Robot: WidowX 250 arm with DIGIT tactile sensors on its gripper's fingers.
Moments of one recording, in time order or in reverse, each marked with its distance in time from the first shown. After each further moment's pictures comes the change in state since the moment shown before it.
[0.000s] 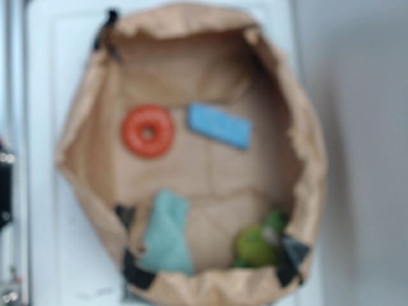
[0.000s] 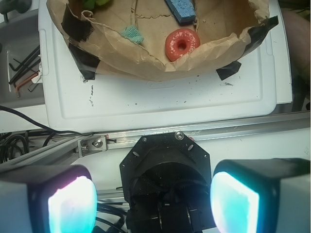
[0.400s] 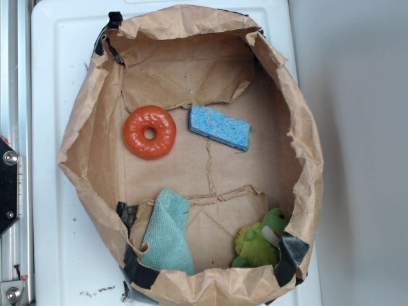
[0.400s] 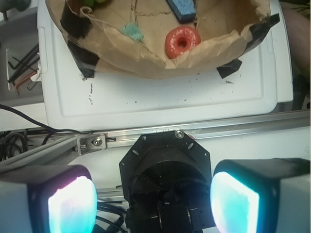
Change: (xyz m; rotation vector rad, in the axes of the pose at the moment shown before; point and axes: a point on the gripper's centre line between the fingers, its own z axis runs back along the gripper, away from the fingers) arm -0.001 0.001 -0.004 -0.001 0.014 -0.005
